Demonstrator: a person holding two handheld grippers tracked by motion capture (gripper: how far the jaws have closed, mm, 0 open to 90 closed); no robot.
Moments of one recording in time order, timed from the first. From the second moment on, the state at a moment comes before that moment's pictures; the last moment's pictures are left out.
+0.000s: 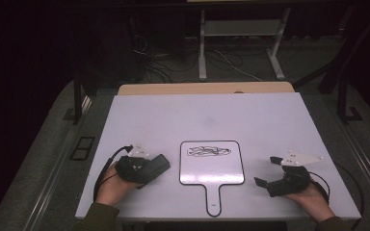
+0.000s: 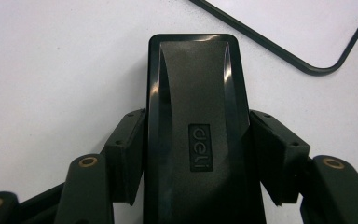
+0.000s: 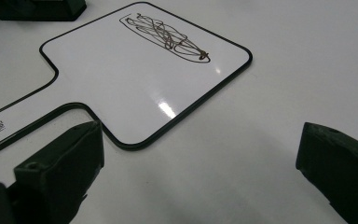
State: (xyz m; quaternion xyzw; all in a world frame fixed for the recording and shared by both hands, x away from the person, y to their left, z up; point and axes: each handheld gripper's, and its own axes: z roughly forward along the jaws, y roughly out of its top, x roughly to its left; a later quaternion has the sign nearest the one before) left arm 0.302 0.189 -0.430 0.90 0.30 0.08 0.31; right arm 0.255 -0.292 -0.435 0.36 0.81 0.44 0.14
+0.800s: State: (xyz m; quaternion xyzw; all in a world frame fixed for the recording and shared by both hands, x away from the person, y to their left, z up) left arm 0.302 0.190 -0.415 0.88 0.31 0.09 0.34; right arm 0.254 -0.293 -0.435 0.36 0.81 0.44 0.14
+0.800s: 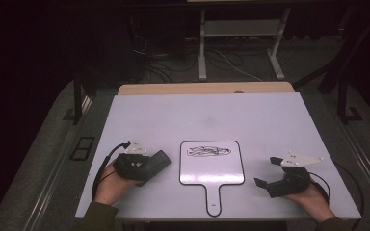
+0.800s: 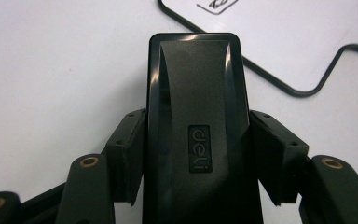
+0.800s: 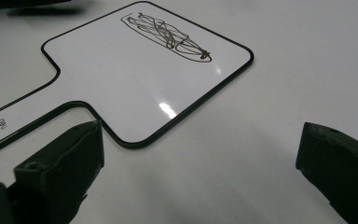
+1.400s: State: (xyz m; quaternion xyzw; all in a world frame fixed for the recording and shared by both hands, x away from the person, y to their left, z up) left arm 0.313 0.167 -0.390 0.88 0.28 0.09 0.37; right arm 0.255 -0.292 -0.435 0.36 0.81 0.45 0.14
